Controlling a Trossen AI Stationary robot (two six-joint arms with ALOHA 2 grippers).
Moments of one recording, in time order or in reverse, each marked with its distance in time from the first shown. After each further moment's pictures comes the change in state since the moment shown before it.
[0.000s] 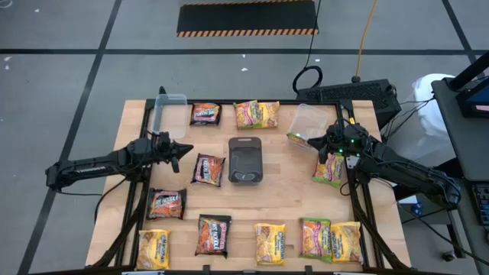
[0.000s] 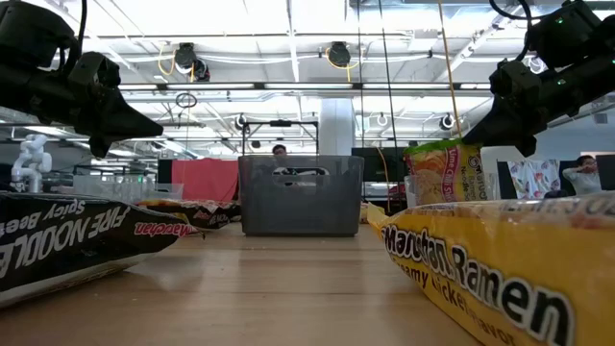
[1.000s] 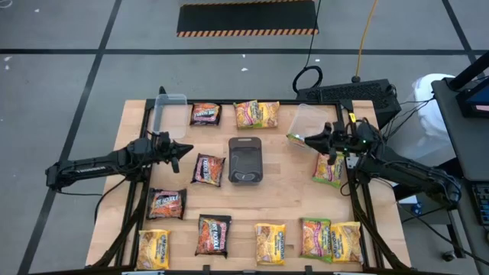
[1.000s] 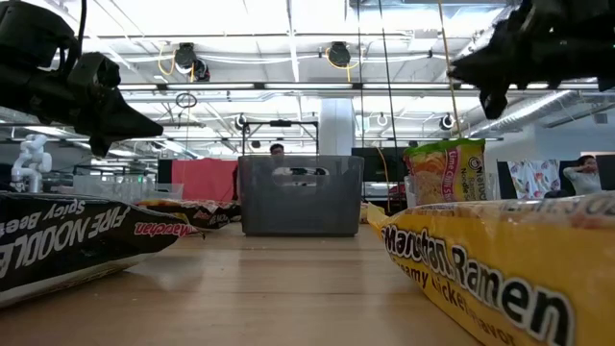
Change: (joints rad) left arm 0.000 0.000 0.000 -0.002 0.000 0.025; right arm 0.048 -0.002 0.000 0.424 -0.284 0.137
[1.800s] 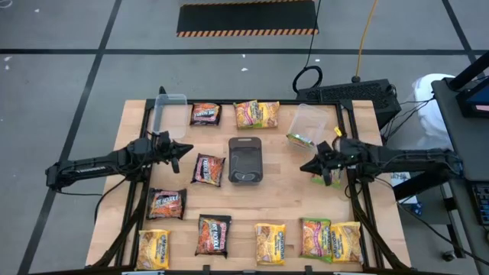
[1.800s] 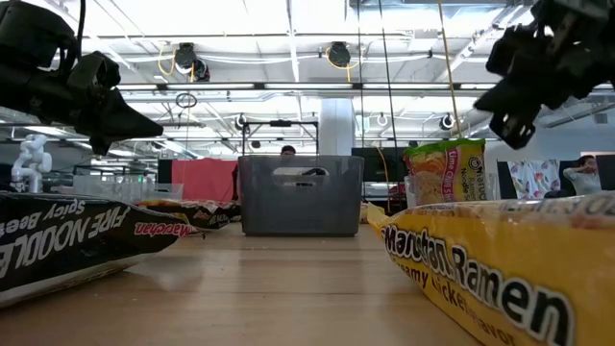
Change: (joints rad) left arm 0.000 0.000 0.000 -0.002 -0.007 0.031; right arm 0.433 0.114 0.000 -0.249 0.245 0.086
